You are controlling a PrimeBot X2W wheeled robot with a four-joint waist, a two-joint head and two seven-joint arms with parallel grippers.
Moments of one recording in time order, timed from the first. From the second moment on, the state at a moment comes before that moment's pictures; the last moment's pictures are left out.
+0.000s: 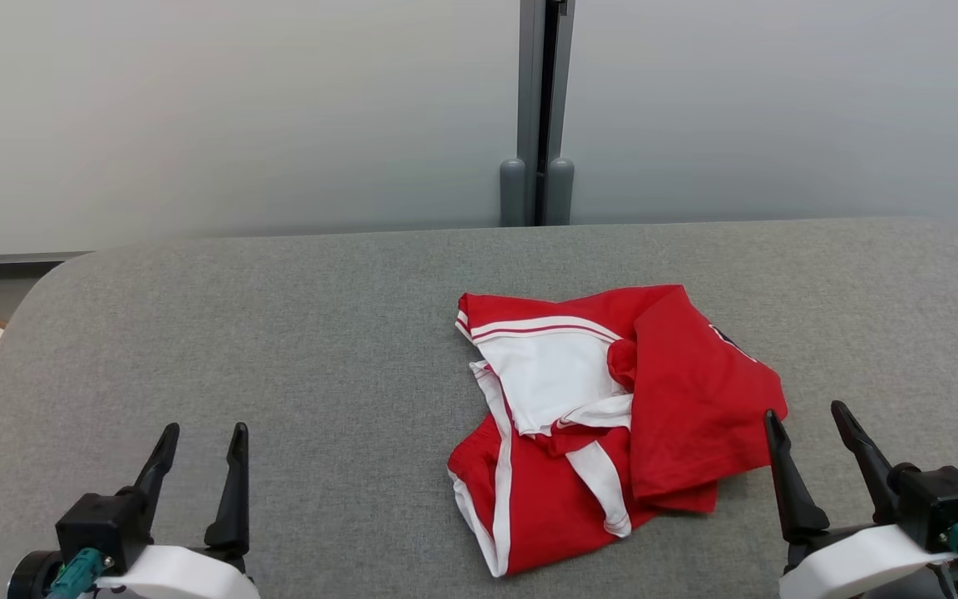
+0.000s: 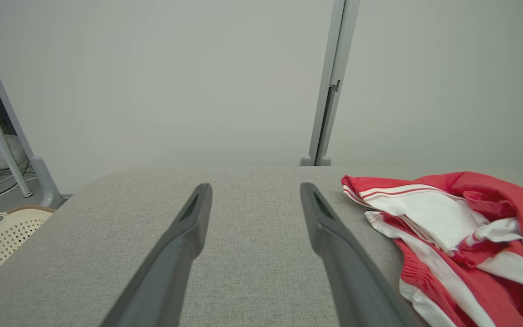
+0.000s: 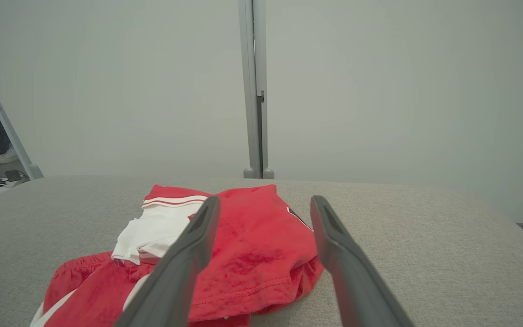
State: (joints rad) left arm 0.04 0.35 -0.28 0.04 -0.49 0.18 -0.15; right arm 0.06 -0.07 0.05 0.01 0.12 0.13 0.00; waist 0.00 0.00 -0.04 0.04
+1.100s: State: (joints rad) left arm -0.77 0.08 -0.67 0.82 -0.49 -0.12 0.16; right arm -0.15 -0.06 0.14 0.08 0.16 0.13 -0.08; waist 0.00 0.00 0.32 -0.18
